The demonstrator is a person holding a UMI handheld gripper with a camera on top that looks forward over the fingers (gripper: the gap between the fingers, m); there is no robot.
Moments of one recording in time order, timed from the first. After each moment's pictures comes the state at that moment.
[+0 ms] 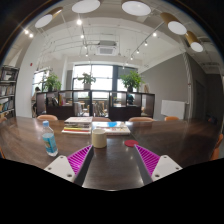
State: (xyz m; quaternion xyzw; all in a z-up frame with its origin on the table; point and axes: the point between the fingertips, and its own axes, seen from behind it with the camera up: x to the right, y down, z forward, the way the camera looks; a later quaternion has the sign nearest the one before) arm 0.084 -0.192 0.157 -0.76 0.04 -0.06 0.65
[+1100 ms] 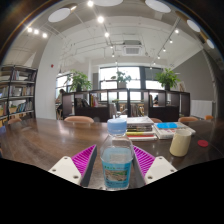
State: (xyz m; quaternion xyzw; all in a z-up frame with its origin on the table) arm -0.221 0.014 0.089 -0.75 -0.05 0.05 0.66
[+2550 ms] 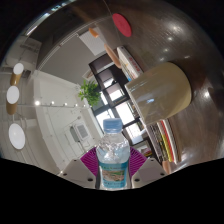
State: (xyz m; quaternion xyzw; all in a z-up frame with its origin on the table) arm -0.023 0.122 0.195 -0.30 0.55 0.65 0.44
